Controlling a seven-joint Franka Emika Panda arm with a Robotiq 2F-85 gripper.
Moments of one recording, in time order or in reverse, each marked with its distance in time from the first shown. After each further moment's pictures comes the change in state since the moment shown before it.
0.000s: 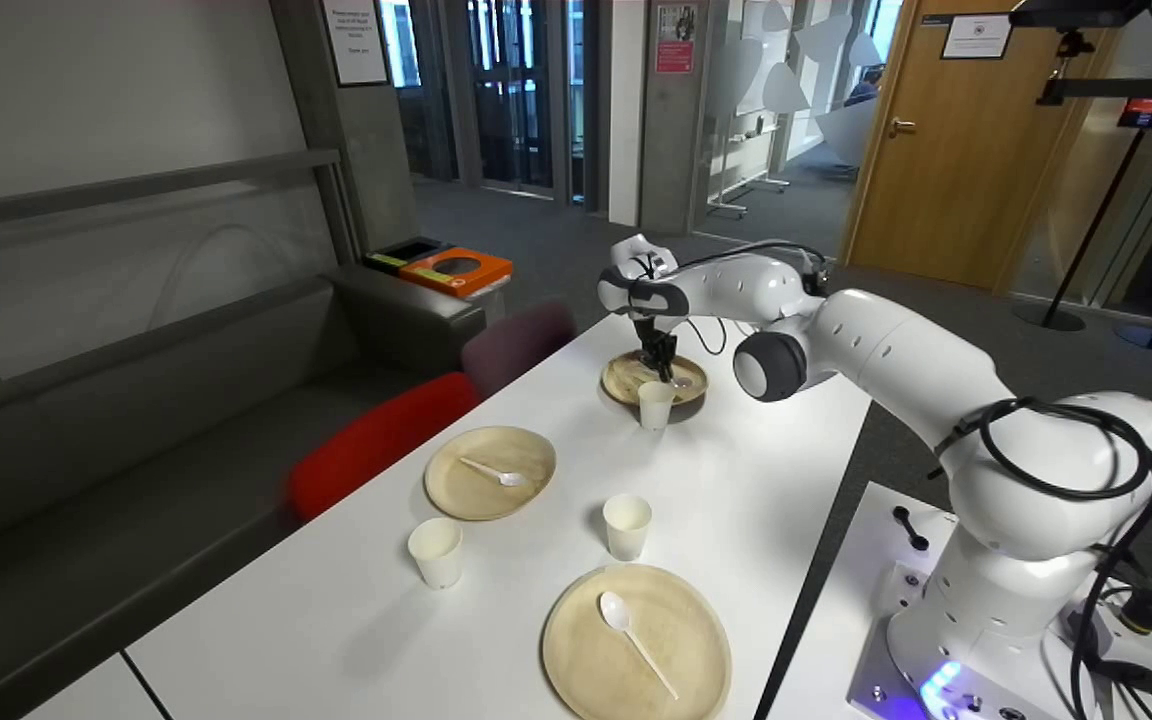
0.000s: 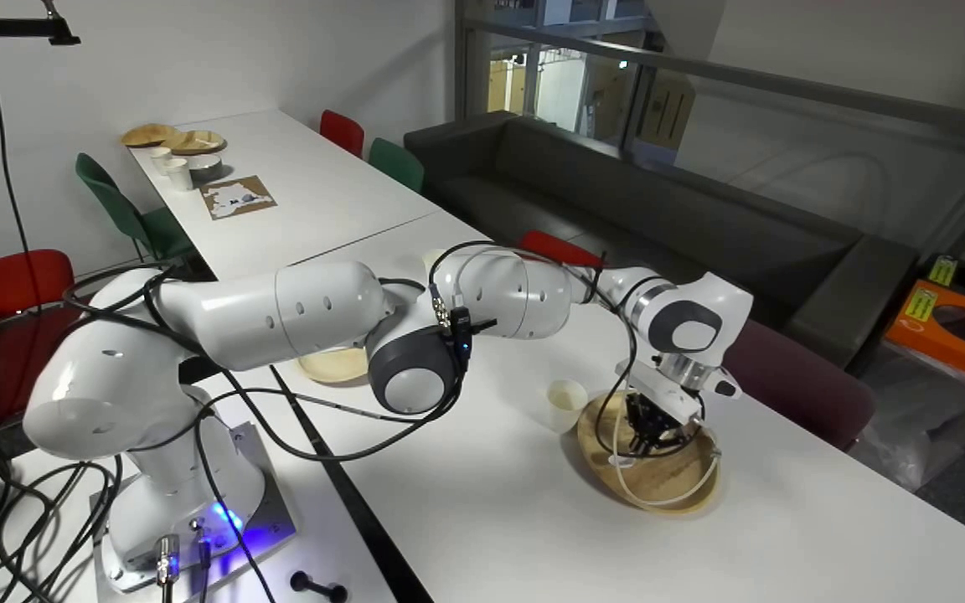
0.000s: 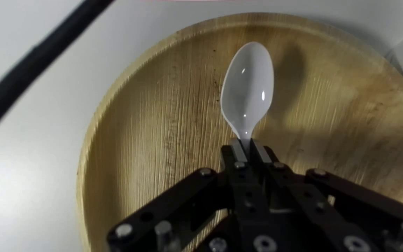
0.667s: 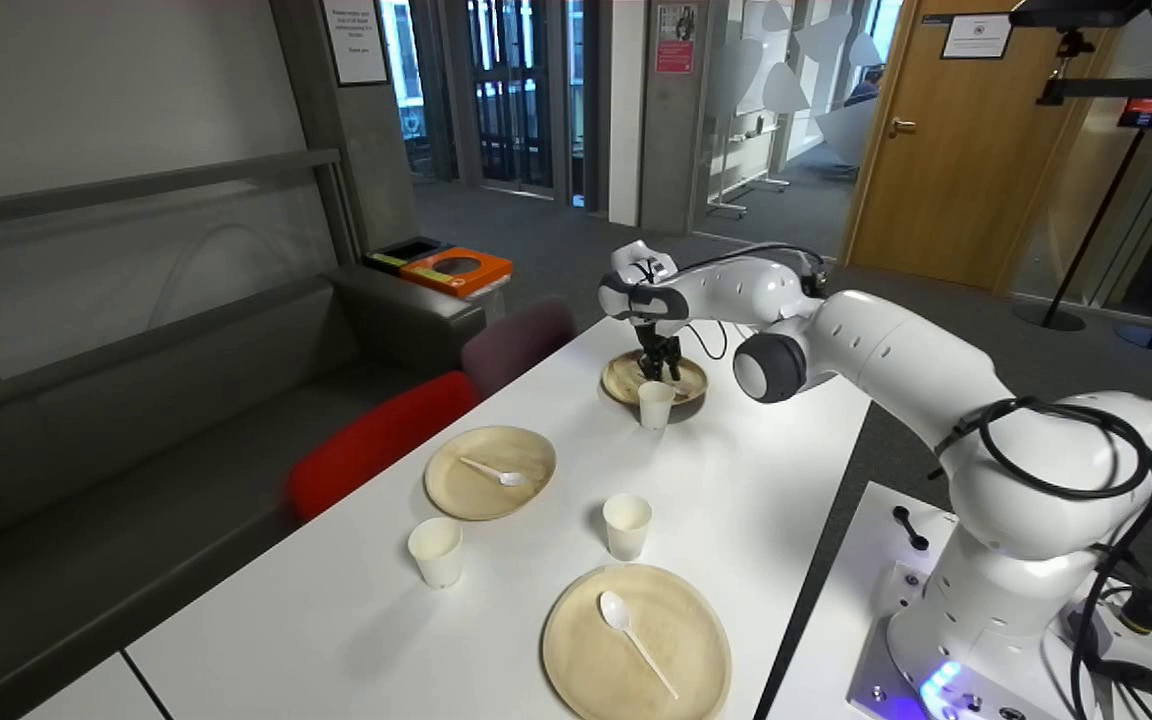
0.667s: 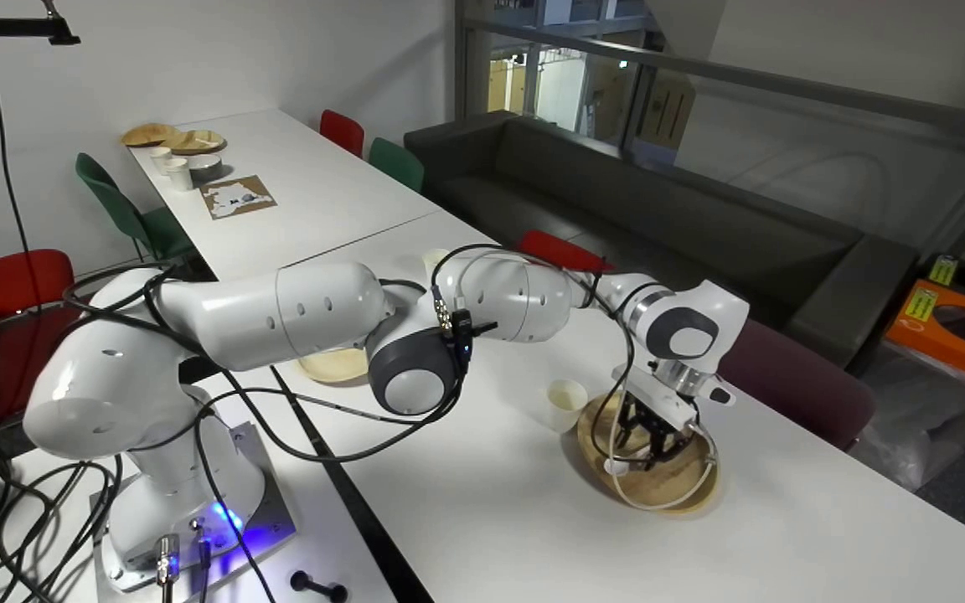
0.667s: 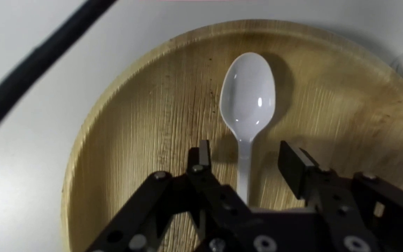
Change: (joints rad) arm 0.000 0.008 0.000 -0.017 0.000 -0.006 0.001
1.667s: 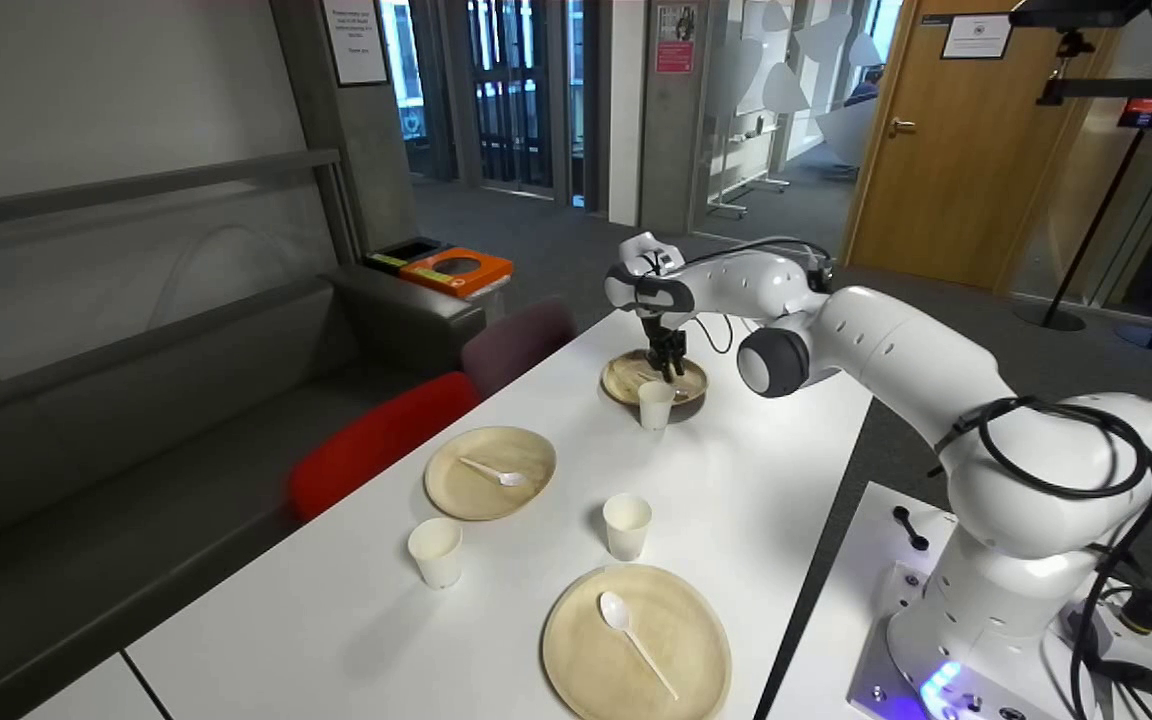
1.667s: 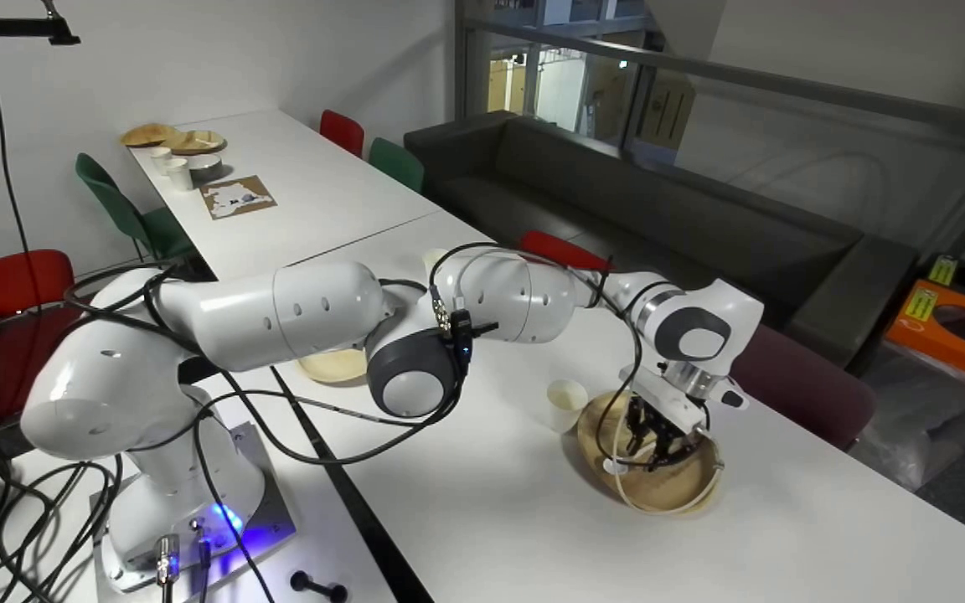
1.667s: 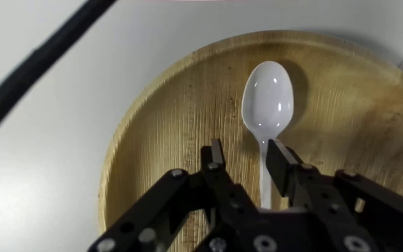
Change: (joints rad) arm -0.024 -0.018 -0.004 0.003 0.006 -0.008 0.018
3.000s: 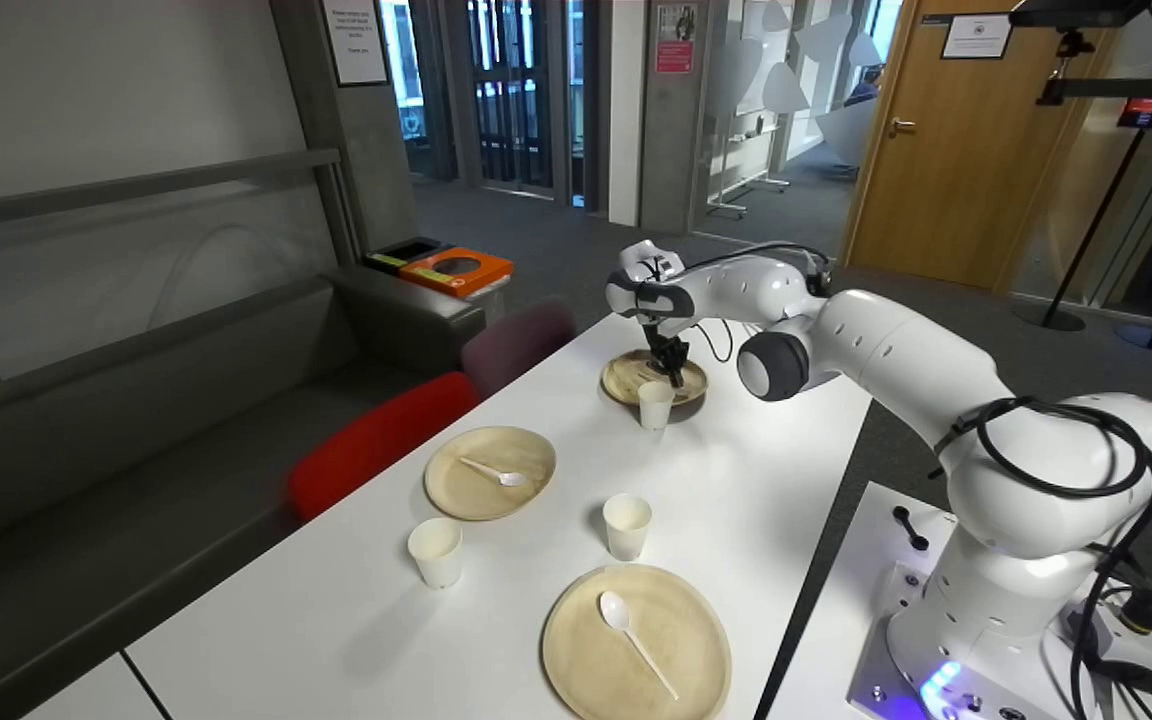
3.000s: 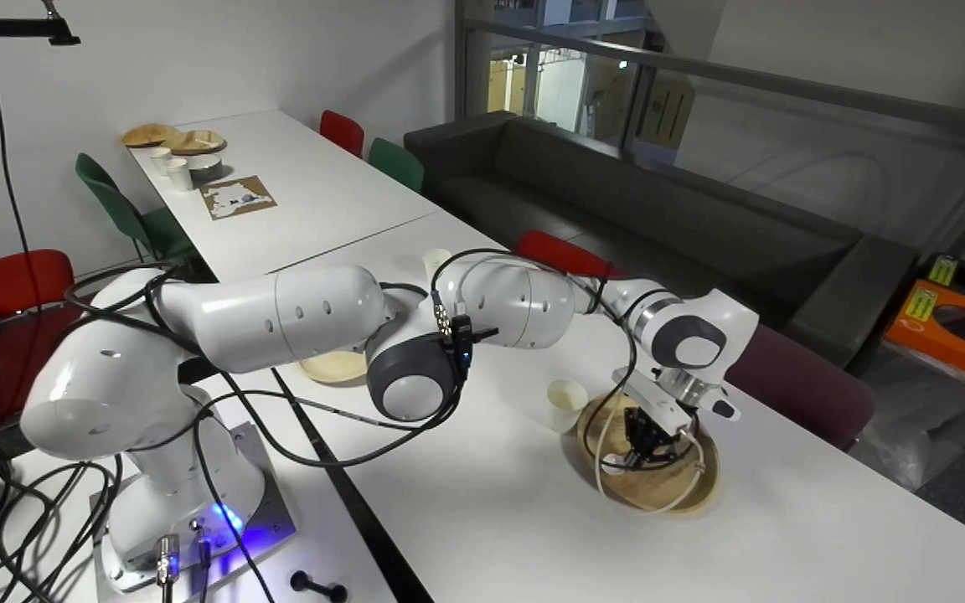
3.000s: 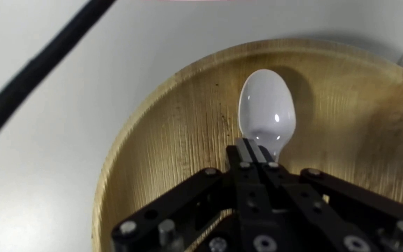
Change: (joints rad) arm -0.001 0.018 0.001 -0.001 0.002 -0.024 0.115
